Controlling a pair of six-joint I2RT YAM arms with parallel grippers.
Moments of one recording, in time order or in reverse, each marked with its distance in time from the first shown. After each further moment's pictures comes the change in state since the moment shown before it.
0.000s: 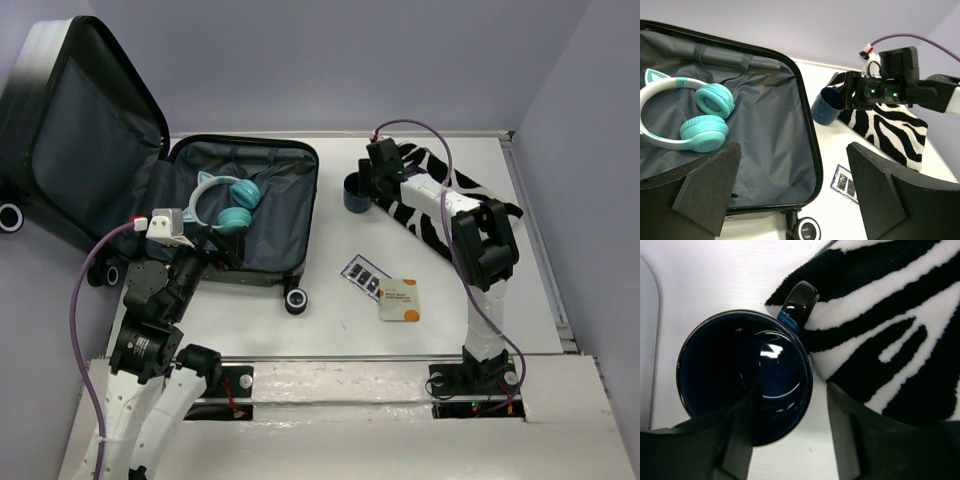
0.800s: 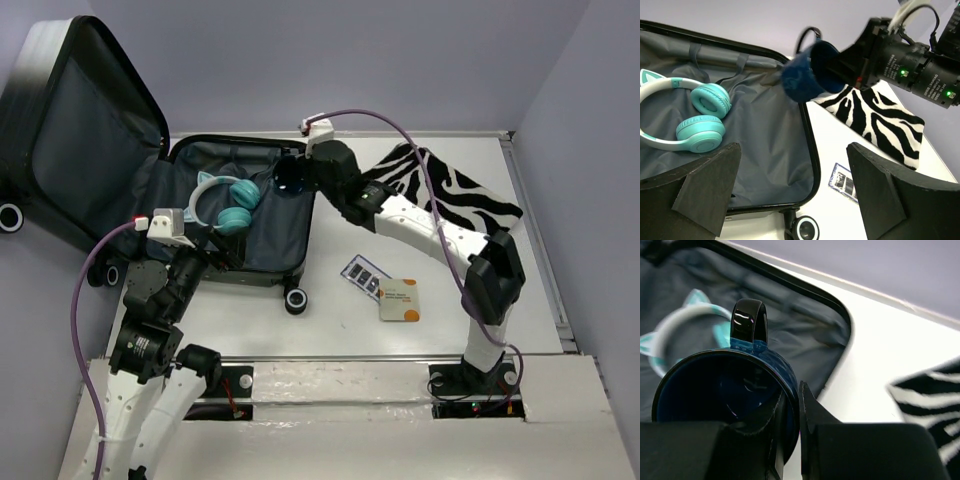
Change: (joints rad) left arm 0.000 0.003 0.000 0.001 0.021 0.000; right arm 0.340 -0.213 0.041 0.209 0.166 -0.176
